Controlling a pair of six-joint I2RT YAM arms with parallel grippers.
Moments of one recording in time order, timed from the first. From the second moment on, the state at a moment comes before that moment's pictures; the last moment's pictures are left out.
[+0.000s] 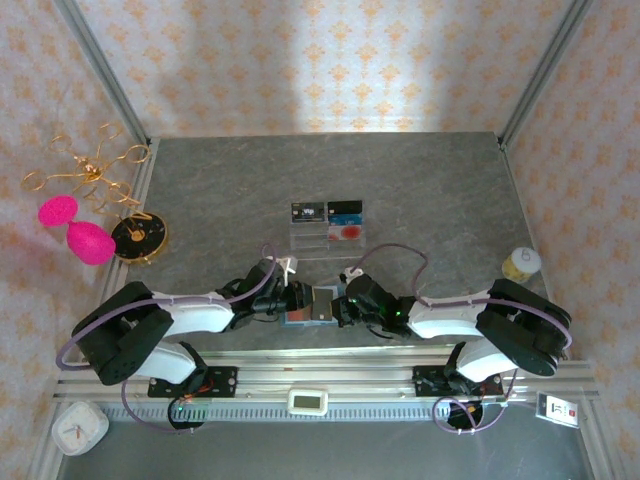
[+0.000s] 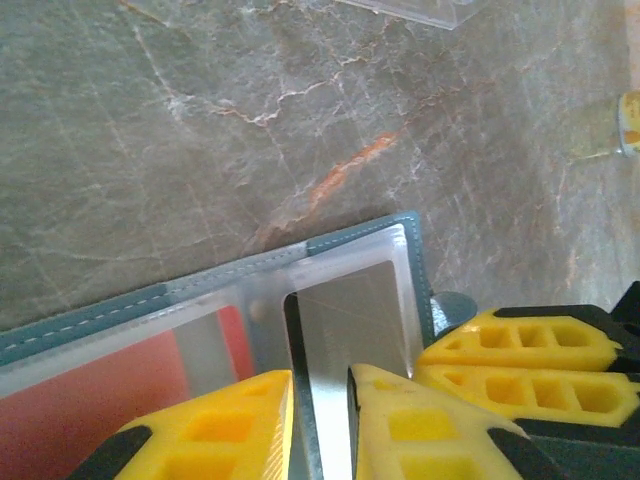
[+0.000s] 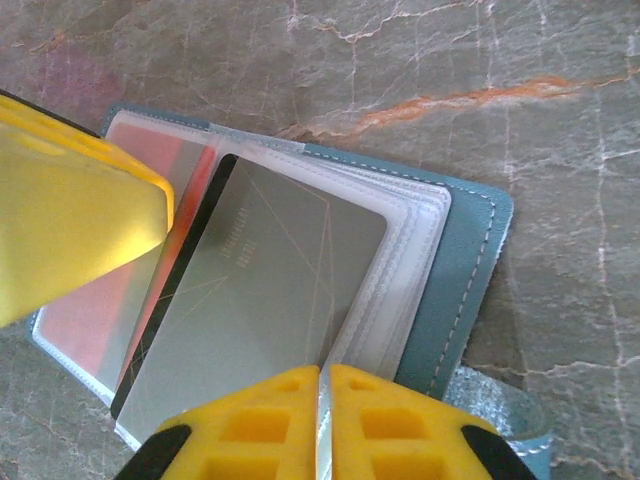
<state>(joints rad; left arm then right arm) -0.71 1.39 0.37 0.32 0.23 -0.88 1.00 1.42 0.41 0.22 0.01 0.69</state>
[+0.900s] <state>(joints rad) -0.74 1.36 0.35 0.29 0.18 -0.87 1.00 1.47 0.44 0.26 -0.02 0.67</state>
